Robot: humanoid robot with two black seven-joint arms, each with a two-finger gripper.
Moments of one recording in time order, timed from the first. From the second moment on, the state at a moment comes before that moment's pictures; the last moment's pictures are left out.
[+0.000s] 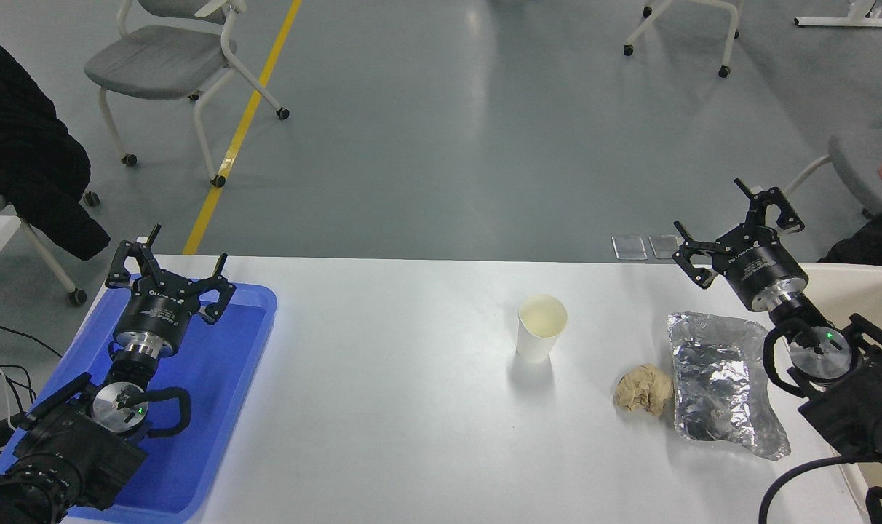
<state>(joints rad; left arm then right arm) -0.64 0.20 -0.88 -0.19 -0.21 -0.79 -0.30 0.71 -0.32 0.72 0.31 0.21 0.64 0.16</state>
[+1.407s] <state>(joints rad) -0.64 0.20 -0.88 -0.20 -0.21 -0.79 -0.30 1.26 -0.63 -0.22 0.65 -0.12 0.64 0.15</state>
